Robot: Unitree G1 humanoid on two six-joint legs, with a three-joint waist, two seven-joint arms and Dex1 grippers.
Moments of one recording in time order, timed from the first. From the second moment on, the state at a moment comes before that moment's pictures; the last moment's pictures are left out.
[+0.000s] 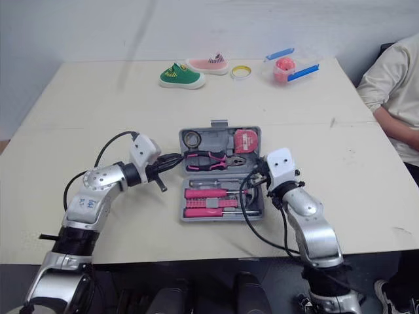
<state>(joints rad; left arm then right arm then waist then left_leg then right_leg) -0.46 0.46 -0.04 0.05 -0.16 0.25 -0.69 -0.21 -0.36 0.06 -0.26 0.06 0.35 0.30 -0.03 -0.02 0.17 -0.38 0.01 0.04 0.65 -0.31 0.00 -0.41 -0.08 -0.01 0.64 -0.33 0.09</state>
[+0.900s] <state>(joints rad) -0.17 0.55 0.00 -0.17 -0.11 0.04 -0.69 0.03 -0.59 0.03 -0.23 -0.06 -0.29 0.51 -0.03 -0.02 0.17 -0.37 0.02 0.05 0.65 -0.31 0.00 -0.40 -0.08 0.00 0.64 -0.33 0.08</state>
